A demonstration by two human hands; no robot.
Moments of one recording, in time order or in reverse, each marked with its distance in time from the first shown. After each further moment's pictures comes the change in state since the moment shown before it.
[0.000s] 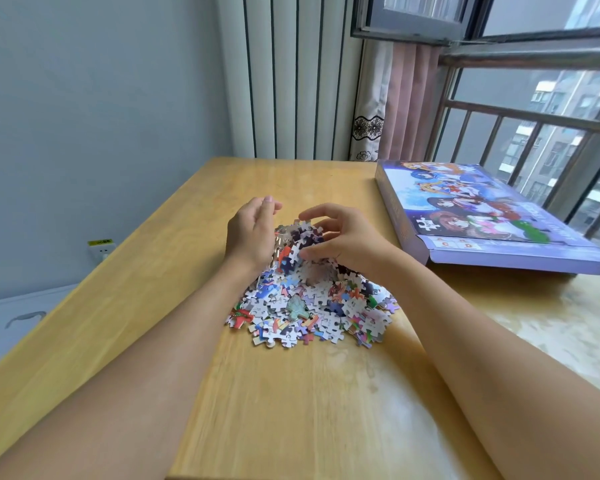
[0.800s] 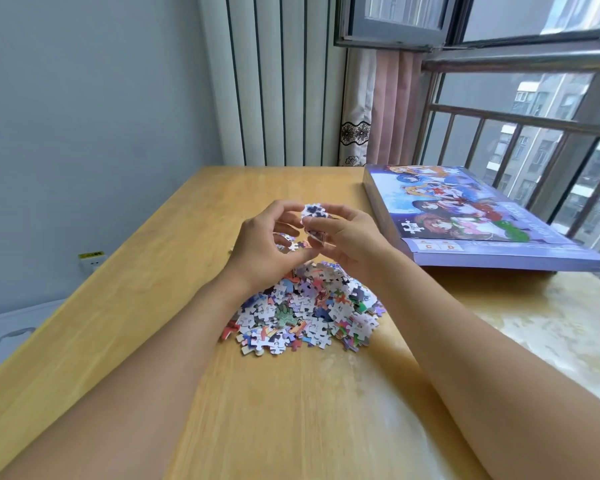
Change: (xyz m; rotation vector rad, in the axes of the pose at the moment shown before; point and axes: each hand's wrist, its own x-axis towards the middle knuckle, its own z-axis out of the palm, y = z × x) left_hand -0.024 0.032 0.000 0.076 -0.284 0.277; right_hand -0.006 -0.016 -0.006 0.711 0.231 0.229
